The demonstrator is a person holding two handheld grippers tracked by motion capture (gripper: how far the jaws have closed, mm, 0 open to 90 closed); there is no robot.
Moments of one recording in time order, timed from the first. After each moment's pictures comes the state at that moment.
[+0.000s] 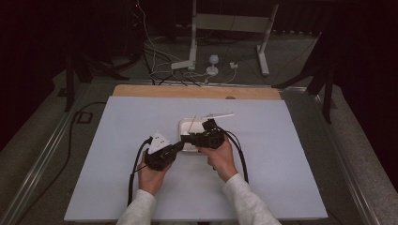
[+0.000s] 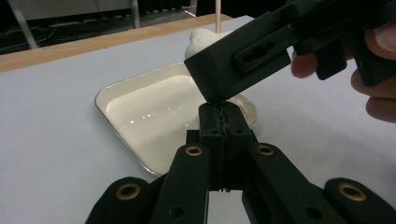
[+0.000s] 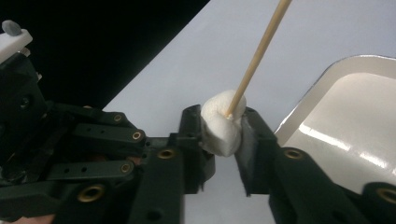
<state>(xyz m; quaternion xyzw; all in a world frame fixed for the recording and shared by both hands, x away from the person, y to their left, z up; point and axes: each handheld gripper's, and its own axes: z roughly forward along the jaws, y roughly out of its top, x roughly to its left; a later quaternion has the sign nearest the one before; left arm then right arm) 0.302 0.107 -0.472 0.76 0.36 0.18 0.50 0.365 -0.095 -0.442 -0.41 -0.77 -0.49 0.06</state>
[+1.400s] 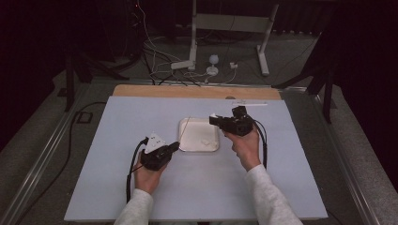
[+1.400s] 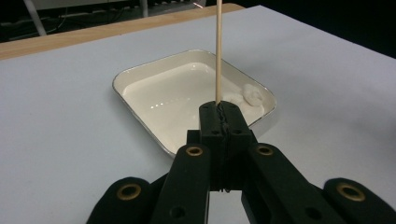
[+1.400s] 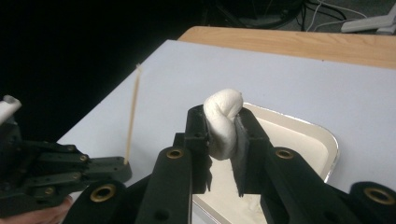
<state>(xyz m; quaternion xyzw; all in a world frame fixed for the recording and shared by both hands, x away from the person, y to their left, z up) 0.305 0.119 -0.480 0.76 0.38 0.18 0.49 0.382 -0.168 -0.407 -0.45 -0.74 -0.50 -0.05</state>
